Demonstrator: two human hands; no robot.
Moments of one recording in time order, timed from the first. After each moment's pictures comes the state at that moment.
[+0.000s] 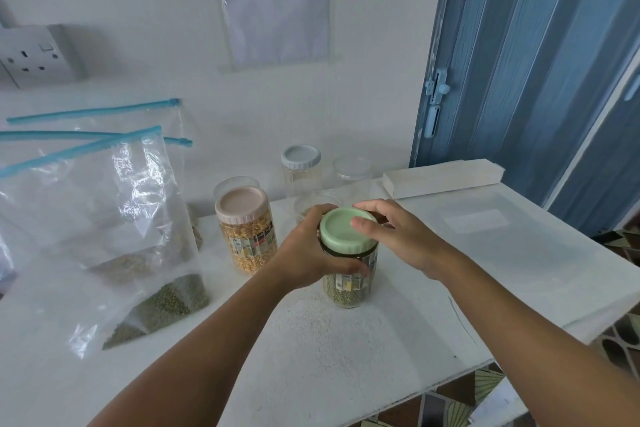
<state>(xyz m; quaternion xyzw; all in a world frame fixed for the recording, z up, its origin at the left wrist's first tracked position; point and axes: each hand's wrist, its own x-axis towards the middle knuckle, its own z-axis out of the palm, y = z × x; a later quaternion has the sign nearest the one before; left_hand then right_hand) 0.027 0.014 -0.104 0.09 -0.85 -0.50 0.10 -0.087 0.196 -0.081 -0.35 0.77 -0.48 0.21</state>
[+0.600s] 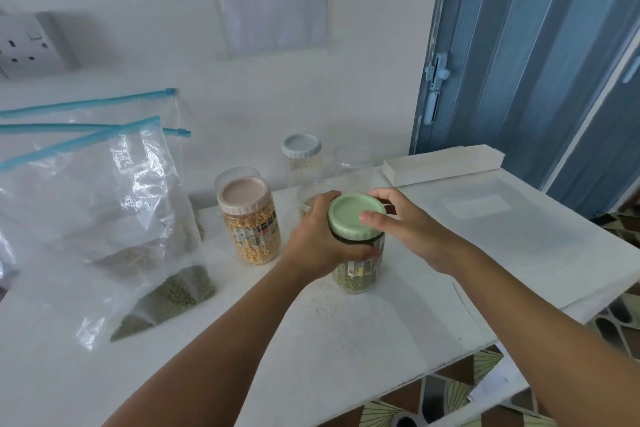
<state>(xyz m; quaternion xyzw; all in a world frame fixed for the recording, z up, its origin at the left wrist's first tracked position) 0.027 0.030 -0.105 0.12 -0.87 -0.45 0.14 -0.084 0.199 -0.091 -0.32 0.75 -0.53 0.25</state>
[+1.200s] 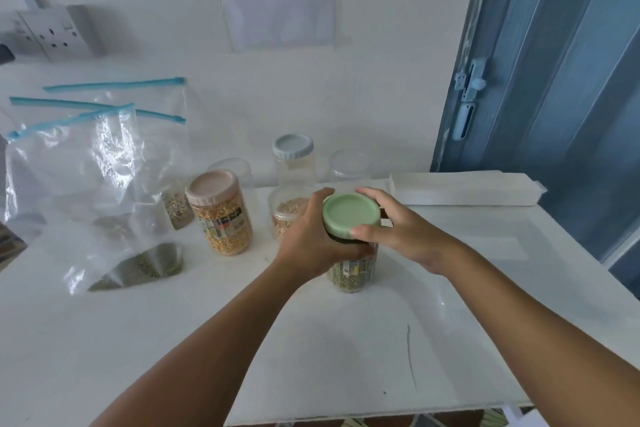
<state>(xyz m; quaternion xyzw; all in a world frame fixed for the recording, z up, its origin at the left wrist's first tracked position) -0.046 0.107 -0.103 0.28 -0.85 -0.40 0.21 -0.198 0.236 -0.093 -0.44 0.68 -0.48 0.34</state>
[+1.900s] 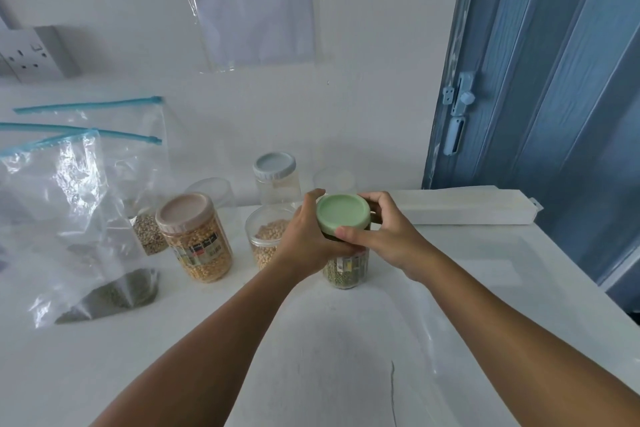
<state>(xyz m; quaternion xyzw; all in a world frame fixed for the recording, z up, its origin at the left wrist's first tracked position) -0.110 0.083 -0.108 0.28 -0.84 -0.40 0.22 -0.245 0.210 -0.108 -0.38 0.68 -0.56 0.28</state>
